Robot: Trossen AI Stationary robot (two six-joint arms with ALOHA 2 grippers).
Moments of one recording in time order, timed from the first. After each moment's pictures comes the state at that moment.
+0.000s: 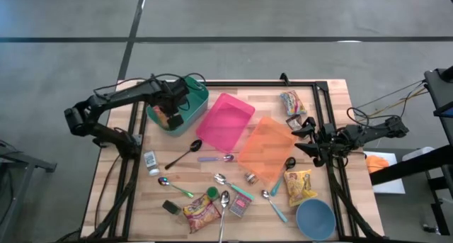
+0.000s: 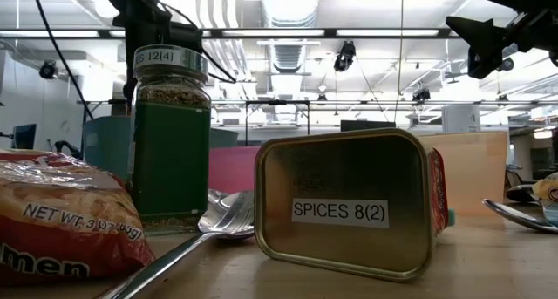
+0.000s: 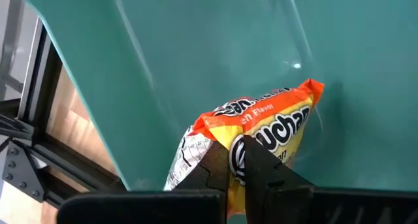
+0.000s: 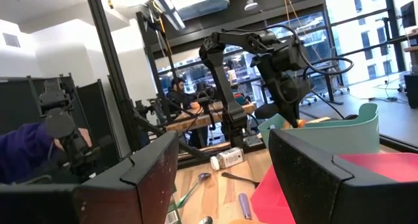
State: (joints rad) left arm 0.59 1.40 1.01 -1.05 -0.20 0.13; right arm 0.30 0.05 0.01 0.31 0.29 0.24
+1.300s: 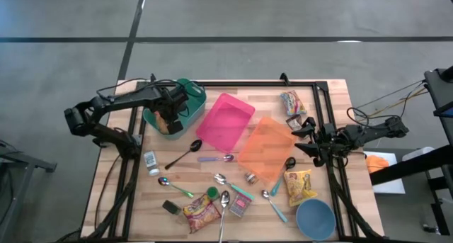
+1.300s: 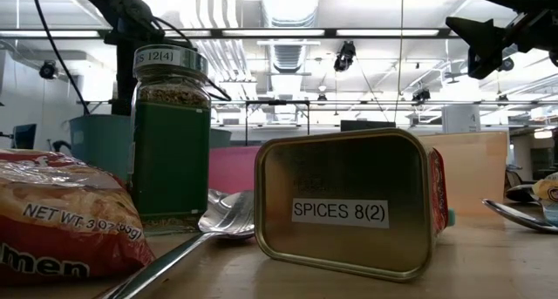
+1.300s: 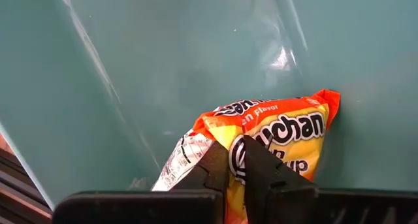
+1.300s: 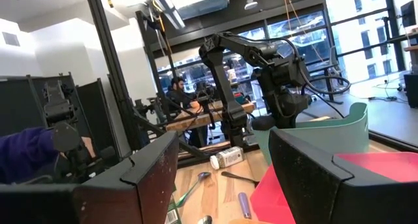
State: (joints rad) left arm 0.59 1.40 0.86 -0.93 -0.14 0.13; right arm 0.30 0.05 0.01 0.31 0.29 0.24
